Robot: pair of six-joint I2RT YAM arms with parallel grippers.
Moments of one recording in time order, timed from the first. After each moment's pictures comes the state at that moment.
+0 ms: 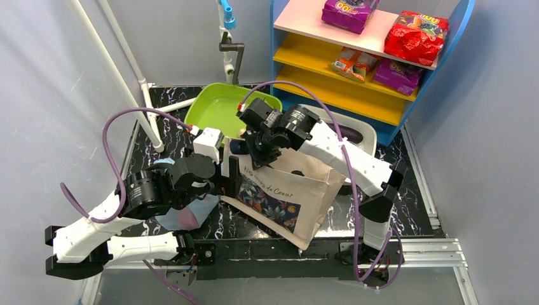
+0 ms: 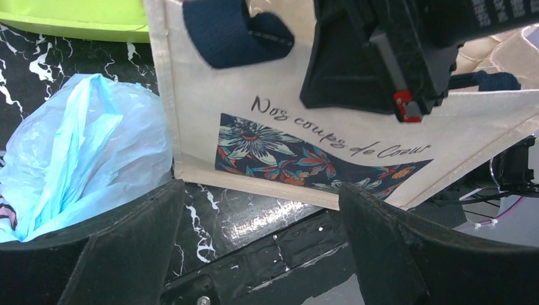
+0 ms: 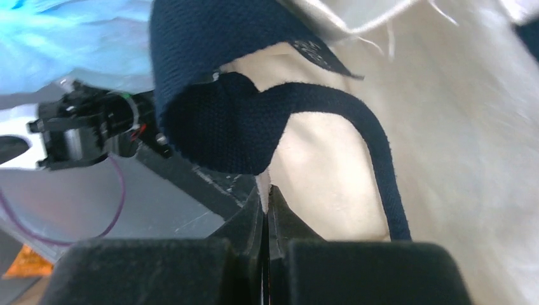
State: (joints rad) left arm -1.17 0.90 1.33 -1.13 -0.54 -0.62; right arm 1.07 1.83 2.12 -1.31 0.02 0.53
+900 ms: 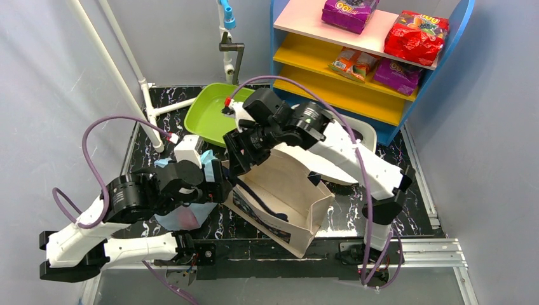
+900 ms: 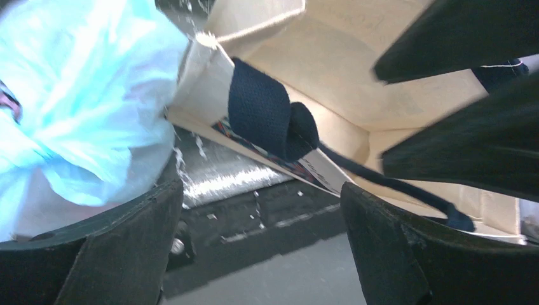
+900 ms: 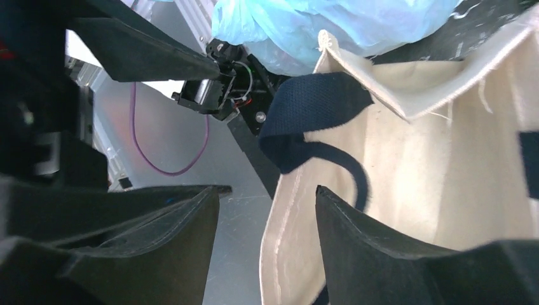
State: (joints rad) left arm -1.18 0.83 1.35 -1.33 -0.53 -0.86; right arm 1.10 1.83 2.22 -1.19 -0.37 0.41
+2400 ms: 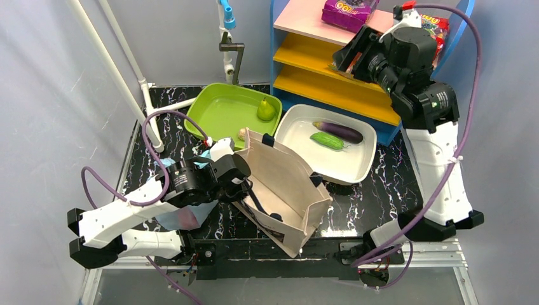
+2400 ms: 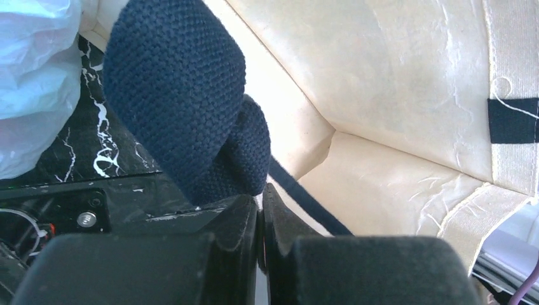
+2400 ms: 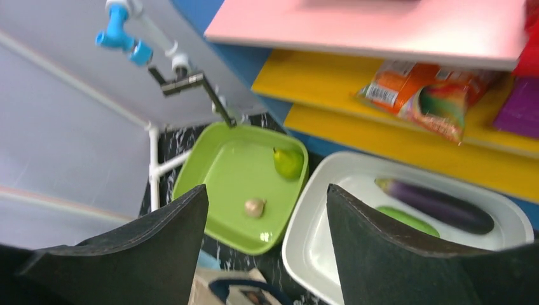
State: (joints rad) left arm -1.17 1.10 1.34 -1.27 -0.39 -1.21; right arm 0.44 1.45 2.18 -0.95 0.14 0.52
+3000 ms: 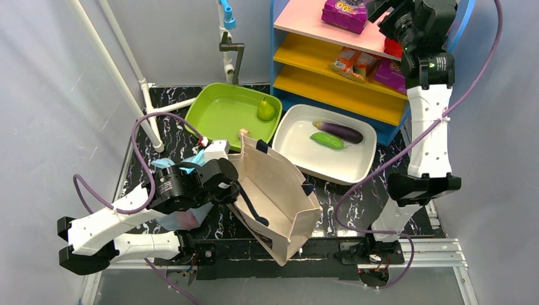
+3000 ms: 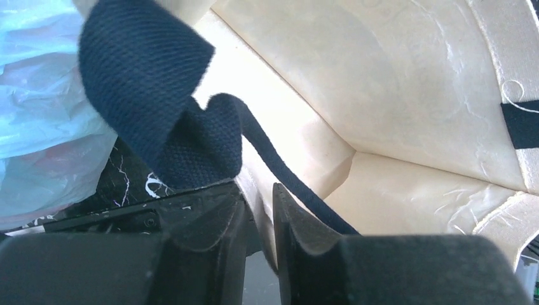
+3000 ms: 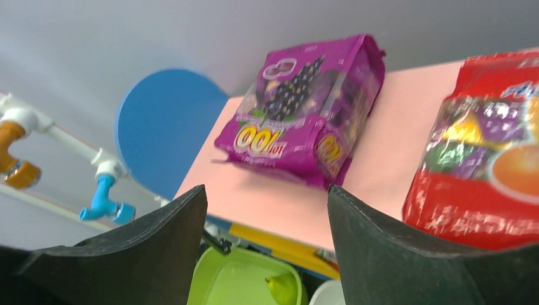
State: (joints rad) left arm -1.17 0.99 1.27 -1.26 -0.42 -1.02; right arm 0.10 1.74 2.38 -0.62 -0.01 0.61
